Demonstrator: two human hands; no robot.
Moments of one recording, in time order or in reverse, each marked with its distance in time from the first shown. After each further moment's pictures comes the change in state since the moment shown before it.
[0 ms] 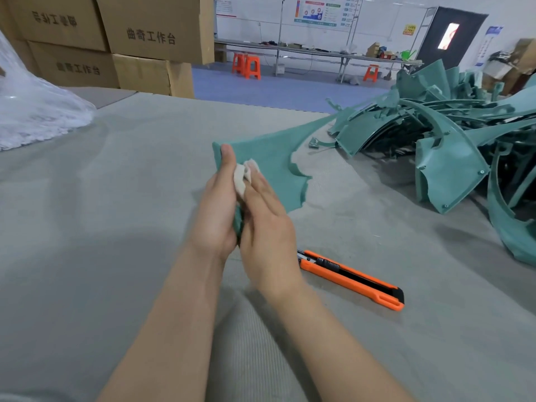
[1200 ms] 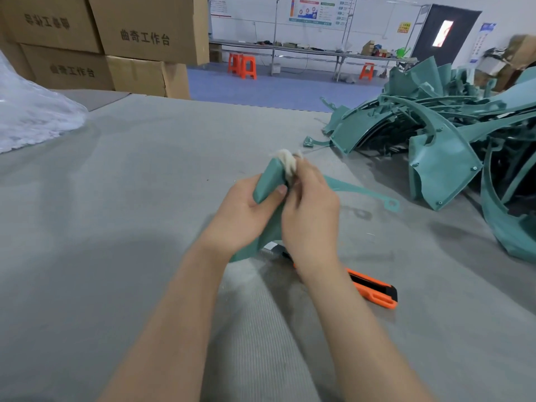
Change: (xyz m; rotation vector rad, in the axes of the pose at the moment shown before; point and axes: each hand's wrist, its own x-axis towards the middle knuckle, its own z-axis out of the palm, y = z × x) left_hand -0.014 -0.006 0.015 0.874 -0.235 0.360; right_hand 0.026 0.012 -0.046 -0.207 0.234 0.147
